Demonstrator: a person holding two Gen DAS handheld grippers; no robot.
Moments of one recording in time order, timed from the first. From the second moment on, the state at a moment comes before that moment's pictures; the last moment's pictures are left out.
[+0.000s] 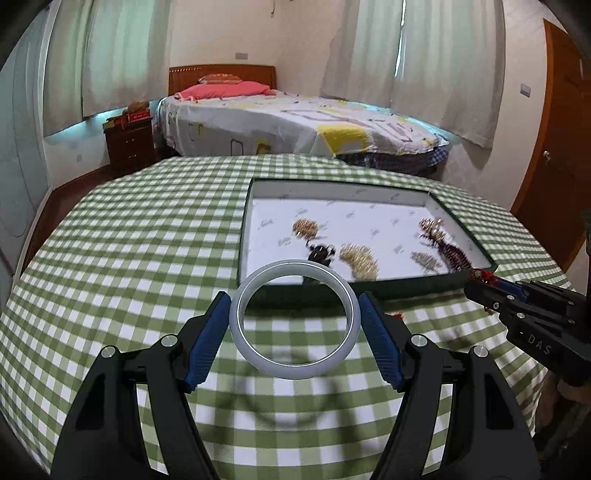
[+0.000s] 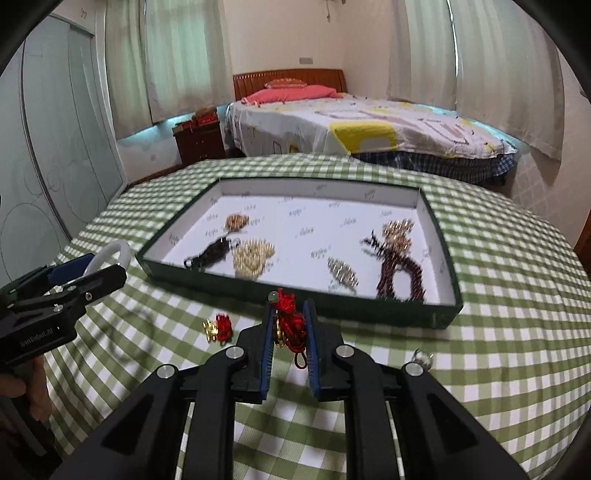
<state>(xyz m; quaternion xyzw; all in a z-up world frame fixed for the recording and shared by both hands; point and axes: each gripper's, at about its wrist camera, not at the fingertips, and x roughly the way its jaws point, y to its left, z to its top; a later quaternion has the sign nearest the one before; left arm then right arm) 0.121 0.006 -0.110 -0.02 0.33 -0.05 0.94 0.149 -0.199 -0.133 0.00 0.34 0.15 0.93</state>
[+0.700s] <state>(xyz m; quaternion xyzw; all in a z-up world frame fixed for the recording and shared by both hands) 0.197 -0.044 -0.059 -0.02 0.26 -0.11 0.96 0.208 -0.212 -0.083 0.01 0.27 0.14 0.95</state>
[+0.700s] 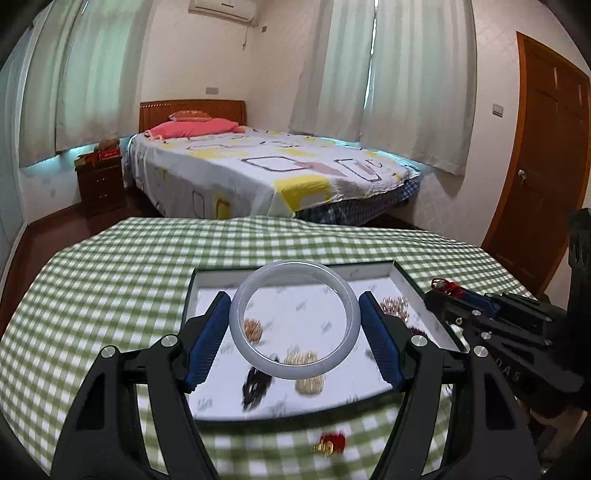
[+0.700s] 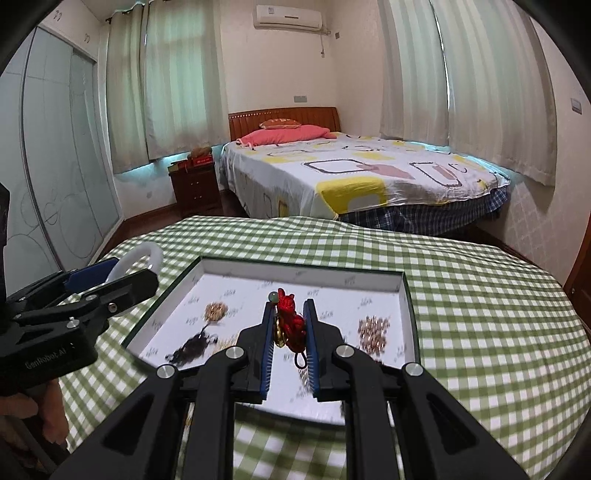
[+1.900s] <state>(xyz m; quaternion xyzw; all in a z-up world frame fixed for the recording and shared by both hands) 0.324 -0.086 -0.162 -0.01 0.46 -0.11 0.88 0.303 -0.220 -0.174 -0.01 0.43 0.14 0.89</state>
